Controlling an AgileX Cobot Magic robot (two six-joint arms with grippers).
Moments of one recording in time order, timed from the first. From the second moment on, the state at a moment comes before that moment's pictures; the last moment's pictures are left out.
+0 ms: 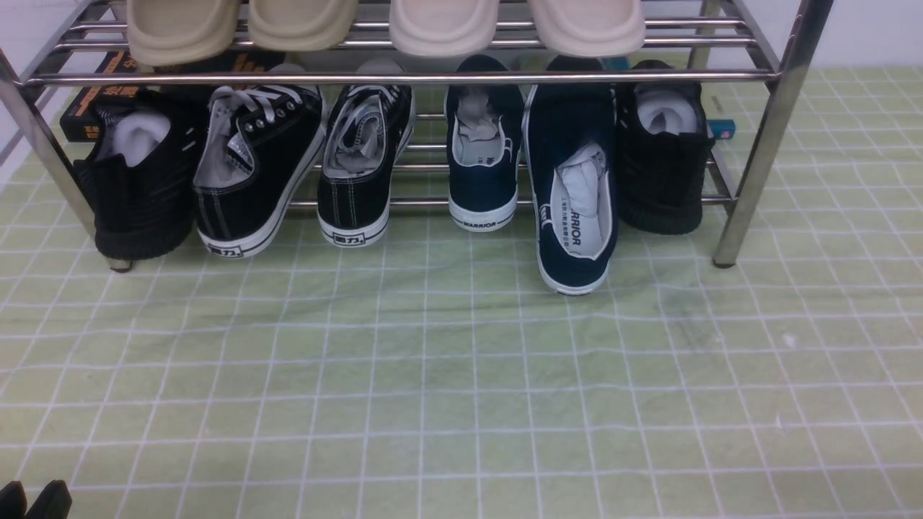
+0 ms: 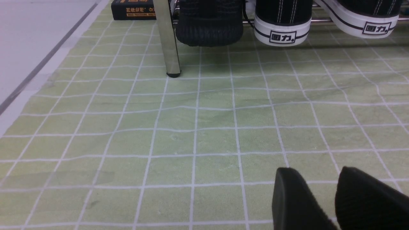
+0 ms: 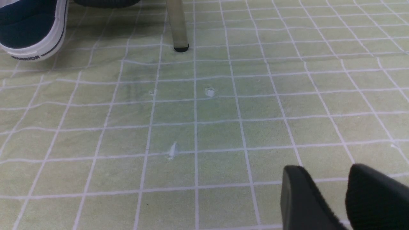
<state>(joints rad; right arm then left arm) -0.01 -0.01 0.01 -0.02 0.39 0.12 -0.07 -0.01 0.03 0.19 0.26 -0.14</state>
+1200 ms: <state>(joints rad) -0.01 0.08 -0.23 0.51 0.39 0.27 -0.07 -0.01 0.03 0.19 0.26 -0.14</state>
